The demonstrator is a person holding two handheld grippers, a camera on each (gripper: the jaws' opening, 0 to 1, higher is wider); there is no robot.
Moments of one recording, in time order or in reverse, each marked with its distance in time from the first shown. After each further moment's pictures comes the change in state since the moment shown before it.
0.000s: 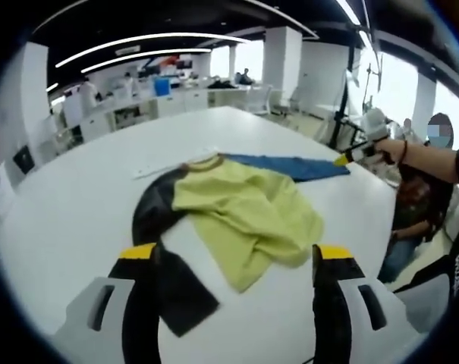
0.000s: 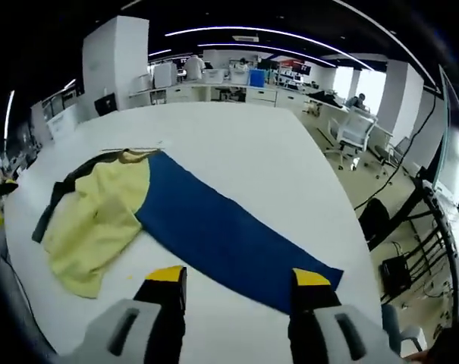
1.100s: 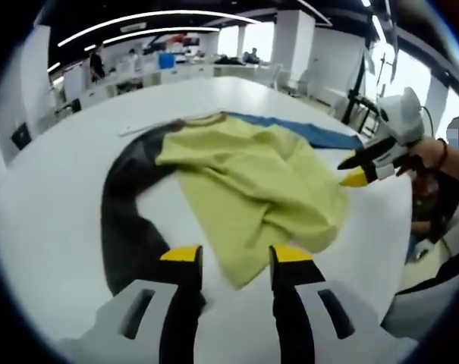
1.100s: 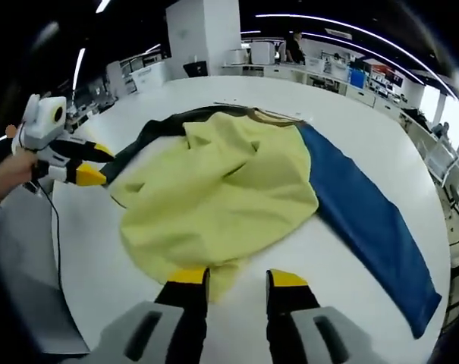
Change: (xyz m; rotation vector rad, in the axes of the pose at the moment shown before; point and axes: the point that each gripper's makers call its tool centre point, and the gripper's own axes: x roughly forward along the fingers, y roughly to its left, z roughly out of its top) left arm 0.071 0.001 -0.070 -0.064 0.120 0.002; right arm 0.035 0.167 -0.047 -0.257 0.099 0.352
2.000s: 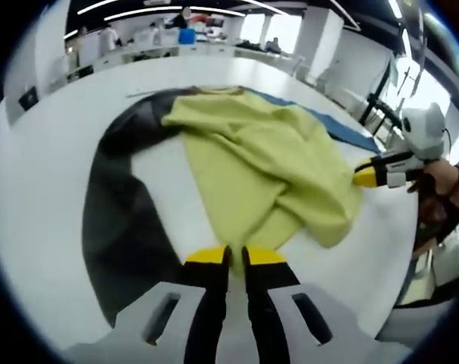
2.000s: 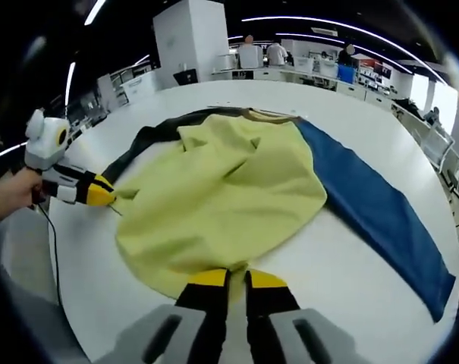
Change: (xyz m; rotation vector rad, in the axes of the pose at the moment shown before) left arm 0.018 0.003 -0.026 -0.141 0.078 0.023; right arm 0.009 0.005 0.000 0.080 -0.041 -0.017
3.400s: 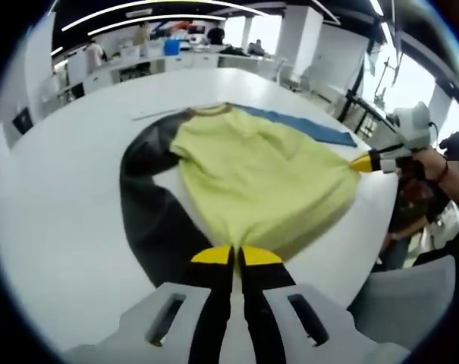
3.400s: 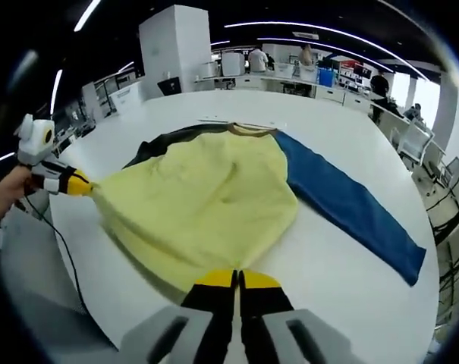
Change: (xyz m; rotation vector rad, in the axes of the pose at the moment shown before) left arm -0.089 0.001 0.000 0.097 -0.022 -0.043; right arm -0.074 0.014 -0.008 0.059 -0.040 -0.090
